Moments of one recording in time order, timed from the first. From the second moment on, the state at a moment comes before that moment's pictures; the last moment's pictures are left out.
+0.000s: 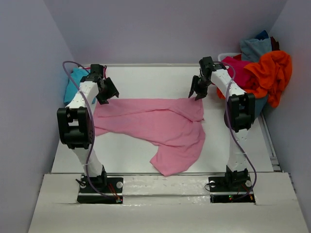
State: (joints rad) left arm -0.01 1.82 1.49 -0.70 0.05 -0.54; right arm 0.19 2.21 2.00 -1.01 -0.19 0.47
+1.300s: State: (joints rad) left arm -0.02 2.20 1.76 -0.85 -0.03 -0.52; right arm 0.22 2.42 2.14 -1.05 -0.21 0.55
